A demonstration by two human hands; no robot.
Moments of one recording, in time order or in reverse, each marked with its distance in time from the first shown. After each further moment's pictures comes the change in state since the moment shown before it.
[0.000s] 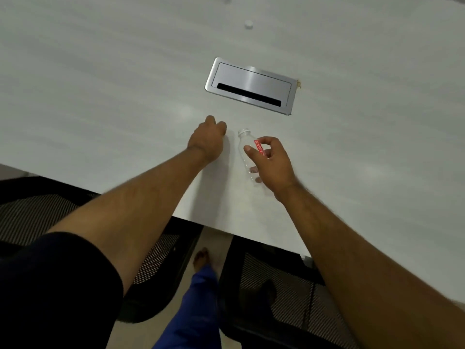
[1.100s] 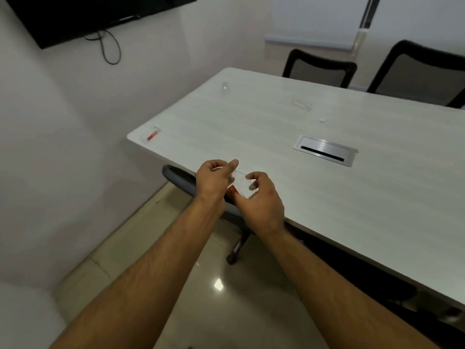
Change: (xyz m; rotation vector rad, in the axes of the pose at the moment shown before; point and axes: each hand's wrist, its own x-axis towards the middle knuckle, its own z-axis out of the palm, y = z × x) left_hand -0.428 -0.037 -0.199 -1.624 0.699 -0.455; right_hand -0.355 -0.076 0.143 -0.131 0.057 -0.643
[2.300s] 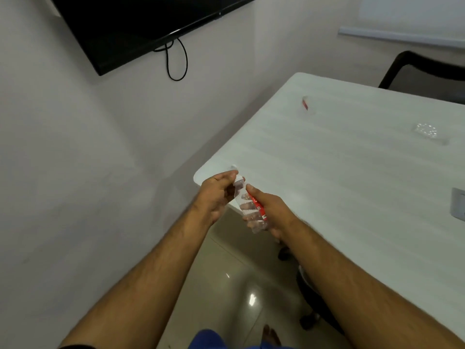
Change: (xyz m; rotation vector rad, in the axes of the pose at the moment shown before) left_hand 0.478 0.162 -0.247 0.087 -0.185 -0.173; right_hand 0.295 -0.163 0.417 0.610 -0.595 0.589
